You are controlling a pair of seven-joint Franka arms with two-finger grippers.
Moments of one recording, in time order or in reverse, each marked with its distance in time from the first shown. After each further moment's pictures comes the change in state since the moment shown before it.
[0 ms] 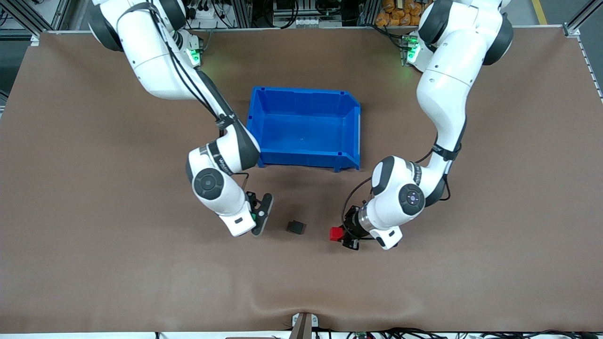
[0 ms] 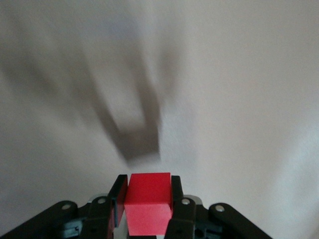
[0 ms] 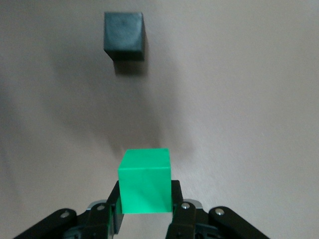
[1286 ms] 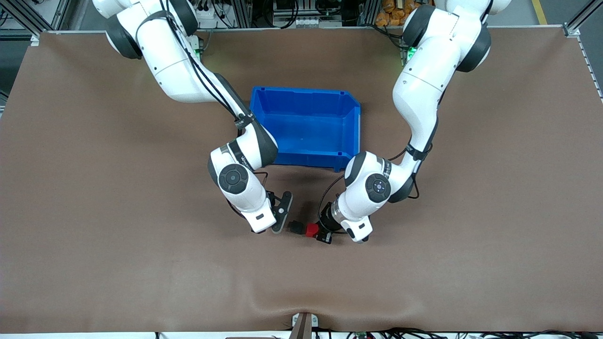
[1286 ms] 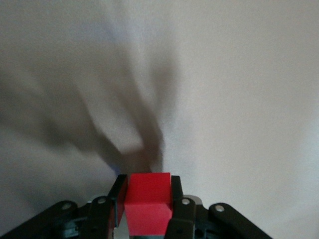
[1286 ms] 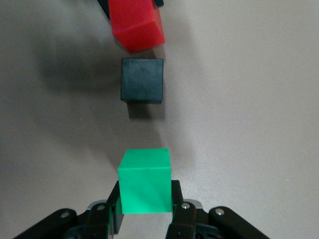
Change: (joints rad) left arm -0.098 0.079 0.007 0.041 0.000 0.128 -0.010; right arm 0.048 0.068 -0.001 0.065 0.000 0.038 0.062
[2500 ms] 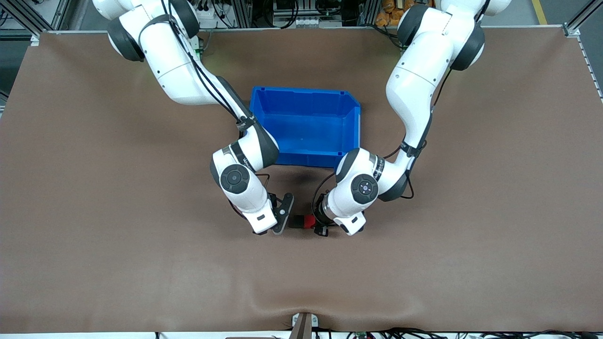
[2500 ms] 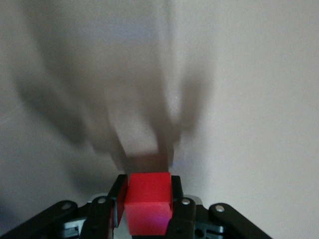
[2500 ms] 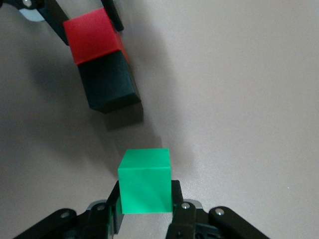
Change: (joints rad) left arm -0.053 -0.002 0.055 0.061 0.000 -0.210 -0.225; right arm 0.002 0.020 0.000 0.003 0.000 0.046 0.011
